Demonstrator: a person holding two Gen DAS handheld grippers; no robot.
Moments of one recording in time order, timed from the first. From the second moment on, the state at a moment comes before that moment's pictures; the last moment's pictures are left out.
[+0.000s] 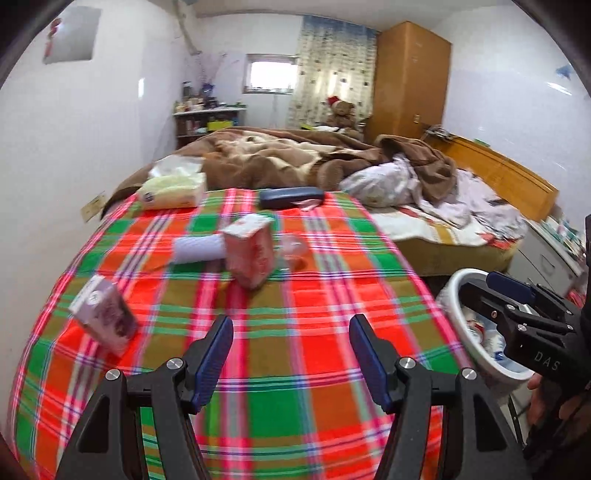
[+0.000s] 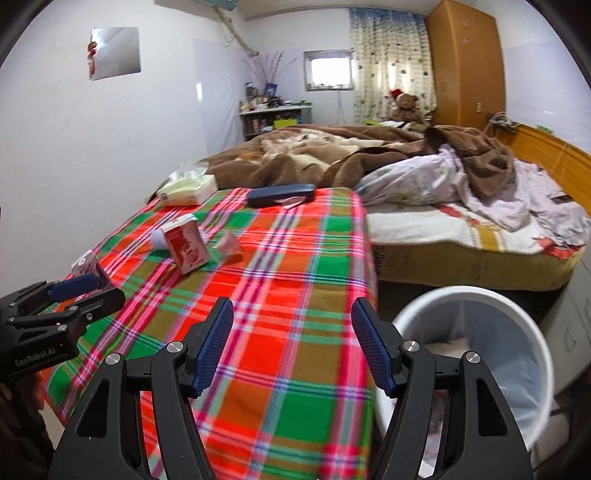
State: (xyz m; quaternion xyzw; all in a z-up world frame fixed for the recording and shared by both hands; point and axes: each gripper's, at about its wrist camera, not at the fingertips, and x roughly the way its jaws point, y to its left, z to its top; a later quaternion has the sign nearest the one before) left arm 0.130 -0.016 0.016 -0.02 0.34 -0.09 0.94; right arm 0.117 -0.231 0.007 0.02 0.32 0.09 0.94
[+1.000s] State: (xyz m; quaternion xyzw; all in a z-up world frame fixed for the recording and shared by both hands) left arm 0.166 0.110 -0.013 -0.06 0.34 0.05 0.94; right arm 0.217 -0.154 -0.025 0.04 0.39 0.13 0.91
